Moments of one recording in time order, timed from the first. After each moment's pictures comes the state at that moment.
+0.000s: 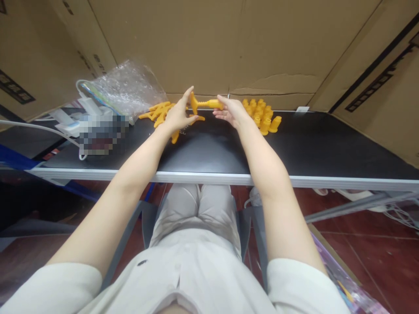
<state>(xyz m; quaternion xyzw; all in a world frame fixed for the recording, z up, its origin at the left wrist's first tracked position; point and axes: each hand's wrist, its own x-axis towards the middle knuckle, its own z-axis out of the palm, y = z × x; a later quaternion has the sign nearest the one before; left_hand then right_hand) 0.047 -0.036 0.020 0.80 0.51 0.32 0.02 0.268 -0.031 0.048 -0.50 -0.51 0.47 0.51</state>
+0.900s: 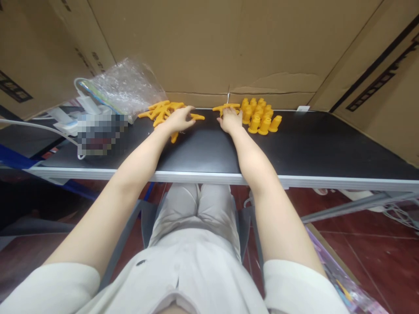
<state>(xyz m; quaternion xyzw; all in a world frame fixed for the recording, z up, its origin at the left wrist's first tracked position) 0.047 -0.029 0.014 0.83 0.52 0.21 0.04 0.280 -0.004 -0.006 -0.65 -0.74 -0.06 0.14</state>
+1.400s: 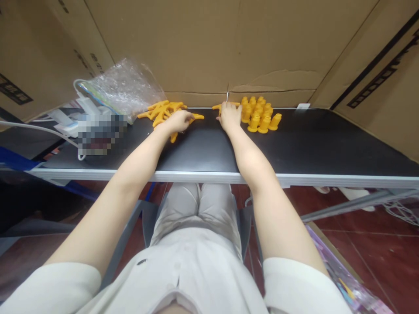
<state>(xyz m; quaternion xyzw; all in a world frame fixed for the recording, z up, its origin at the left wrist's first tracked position) 0.046 -0.024 0.013 0.84 0.52 0.17 0.04 0.273 -0.009 -0.006 -0.64 -0.72 -0.16 0.19</state>
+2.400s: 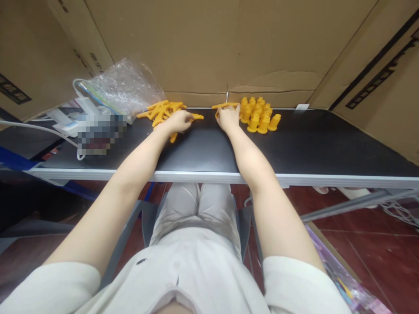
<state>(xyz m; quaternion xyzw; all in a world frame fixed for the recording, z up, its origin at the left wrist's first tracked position) 0.046 -0.022 0.011 0.84 0.51 0.17 0.03 0.272 -0.011 -0.003 -0.62 -0.75 -0.15 0.16</state>
